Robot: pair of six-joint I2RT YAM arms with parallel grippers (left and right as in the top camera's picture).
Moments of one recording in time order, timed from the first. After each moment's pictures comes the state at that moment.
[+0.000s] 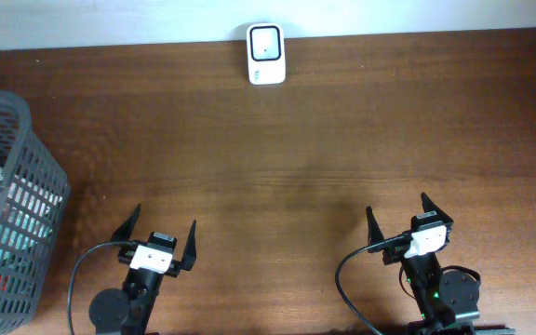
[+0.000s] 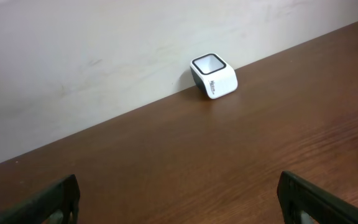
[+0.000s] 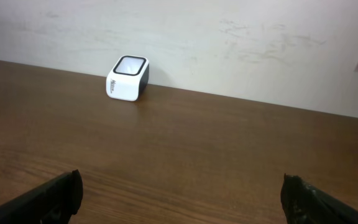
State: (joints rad) left arm 0.05 0.01 0.01 -0.05 0.31 0.30; right arm 0.10 0.01 0.01 -0.07 -0.09 -0.07
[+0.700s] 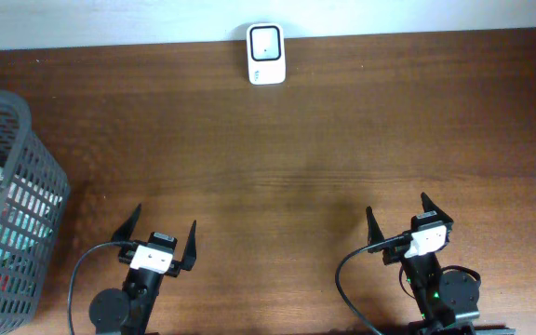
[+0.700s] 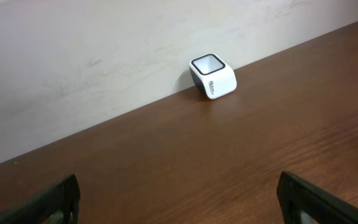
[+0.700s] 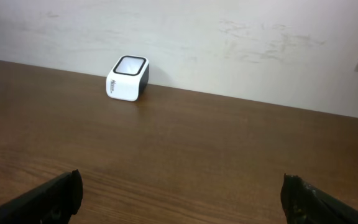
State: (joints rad) left arm 0.05 0.01 0.01 -0.05 0.31 0.30; right arm 0.10 0.01 0.01 -0.07 -0.09 -0.08
